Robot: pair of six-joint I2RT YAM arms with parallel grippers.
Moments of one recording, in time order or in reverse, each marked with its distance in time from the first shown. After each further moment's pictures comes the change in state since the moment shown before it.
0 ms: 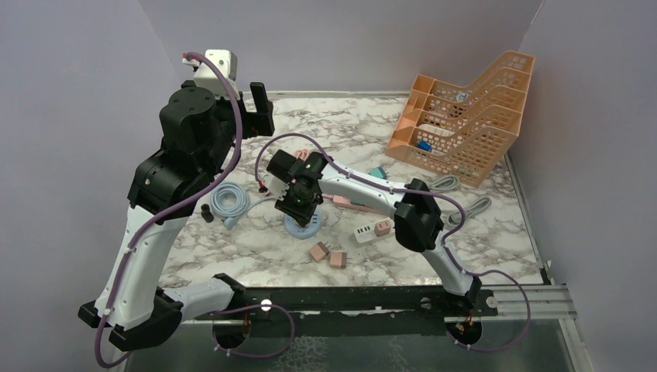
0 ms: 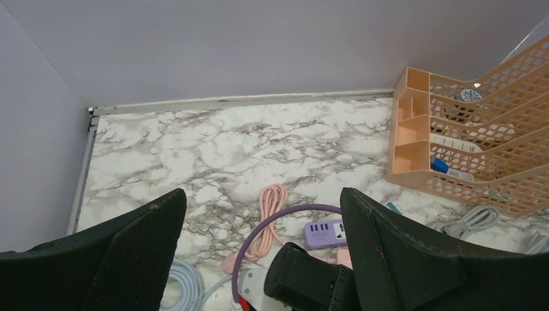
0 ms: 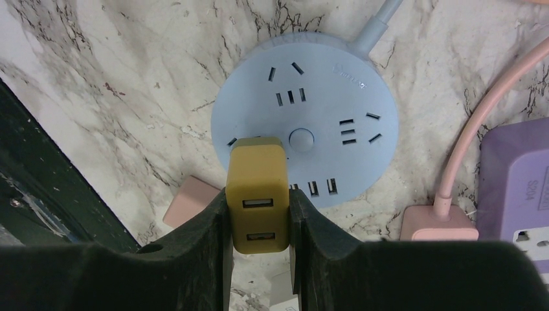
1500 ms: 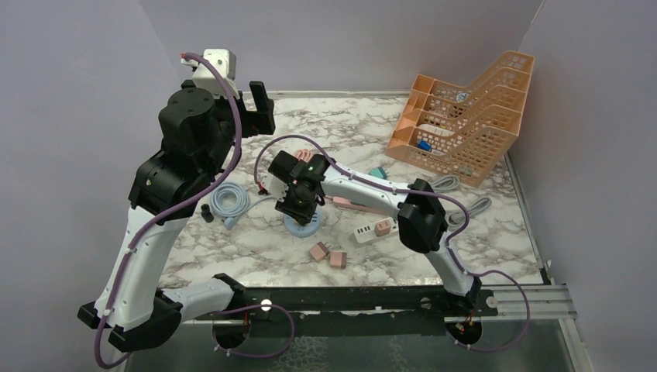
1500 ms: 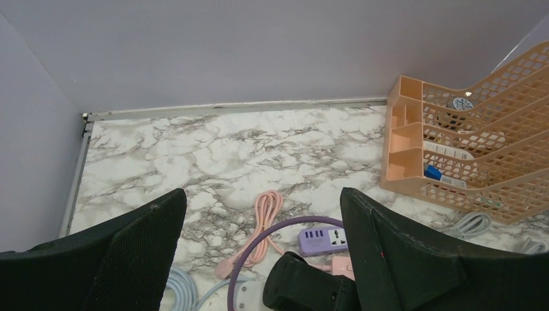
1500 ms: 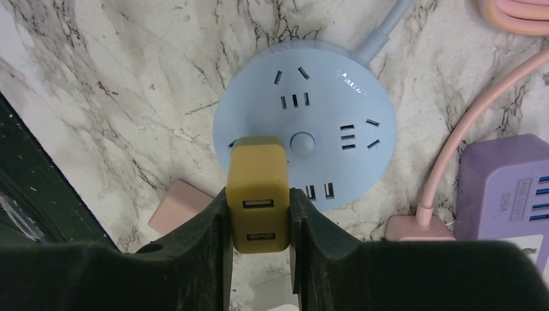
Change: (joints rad) left arm 0.000 -0.008 -0.018 0.038 0.006 -0.008; right arm 0.005 -0.037 -0.069 0.076 0.016 -0.066
